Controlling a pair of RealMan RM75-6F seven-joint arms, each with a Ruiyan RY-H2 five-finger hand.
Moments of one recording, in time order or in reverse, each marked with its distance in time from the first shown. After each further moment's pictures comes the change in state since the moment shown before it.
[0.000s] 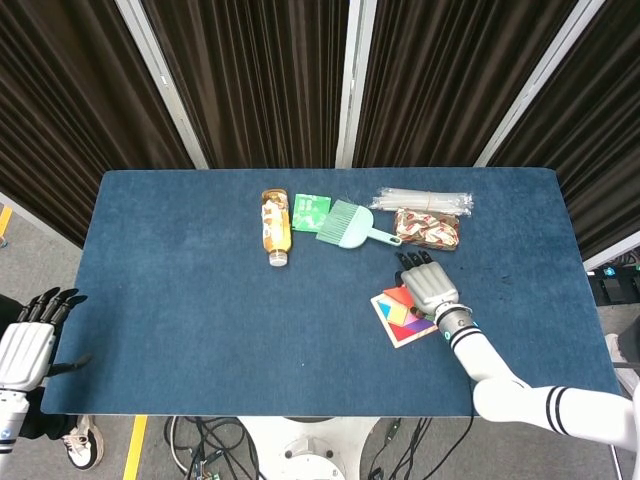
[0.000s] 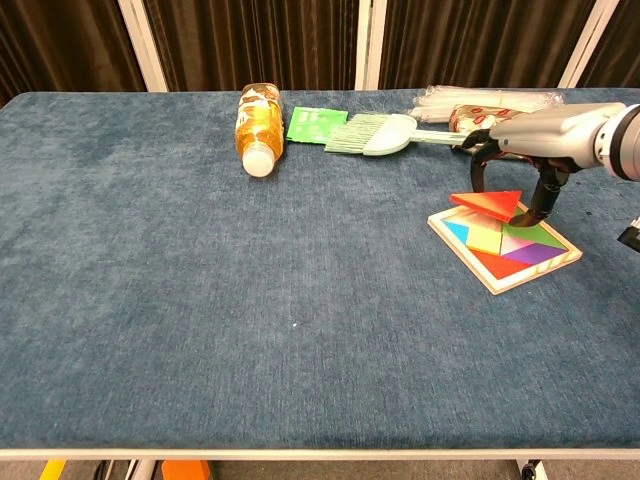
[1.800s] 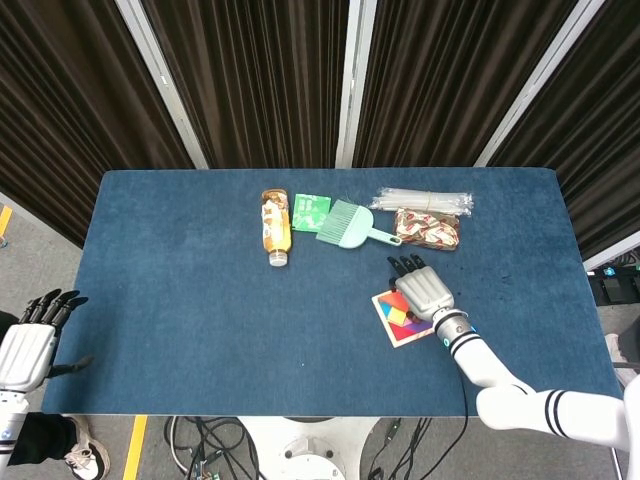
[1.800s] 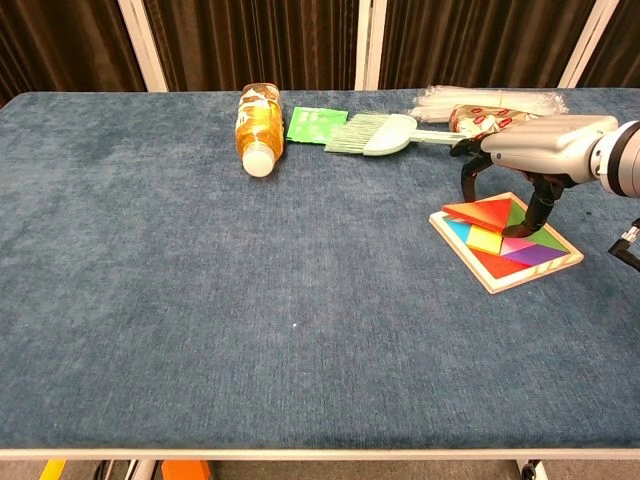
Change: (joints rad) left arm 0.002 -0.007 0.004 0.016 0.002 -0.005 -0.011; right arm -0.016 -0.023 -0.055 0.050 -0.173 0.011 0.100
